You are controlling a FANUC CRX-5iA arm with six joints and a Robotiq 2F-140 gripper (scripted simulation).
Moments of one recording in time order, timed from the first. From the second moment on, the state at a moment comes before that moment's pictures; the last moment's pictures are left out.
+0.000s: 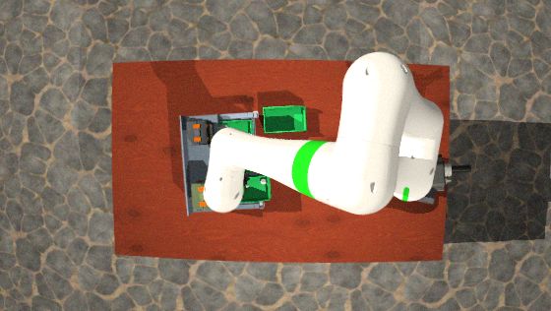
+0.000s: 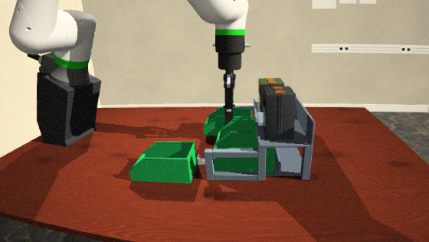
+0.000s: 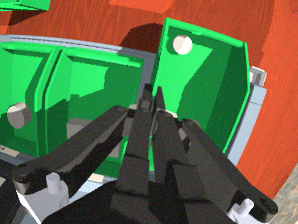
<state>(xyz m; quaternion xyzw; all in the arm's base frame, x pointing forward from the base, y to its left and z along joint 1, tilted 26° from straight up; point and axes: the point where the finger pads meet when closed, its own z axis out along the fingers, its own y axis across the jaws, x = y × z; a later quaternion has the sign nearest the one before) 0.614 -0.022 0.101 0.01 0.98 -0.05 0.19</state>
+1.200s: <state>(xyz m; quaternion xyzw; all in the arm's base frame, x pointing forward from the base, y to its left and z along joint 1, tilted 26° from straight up) 0.614 -0.022 0.100 0.01 0.98 -0.05 0.20</state>
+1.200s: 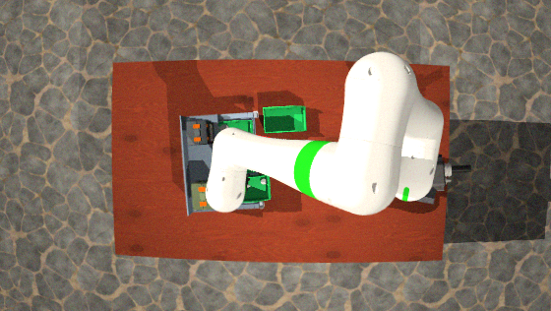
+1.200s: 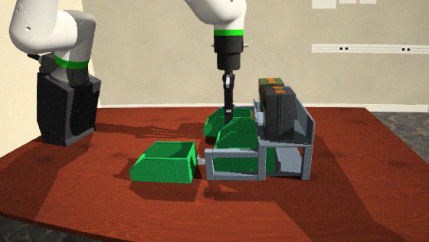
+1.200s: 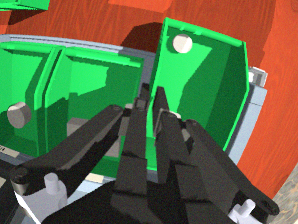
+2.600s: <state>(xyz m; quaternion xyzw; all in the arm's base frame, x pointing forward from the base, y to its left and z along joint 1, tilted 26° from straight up) 0.610 -0.021 0.109 0.01 0.98 -0.05 0.20</state>
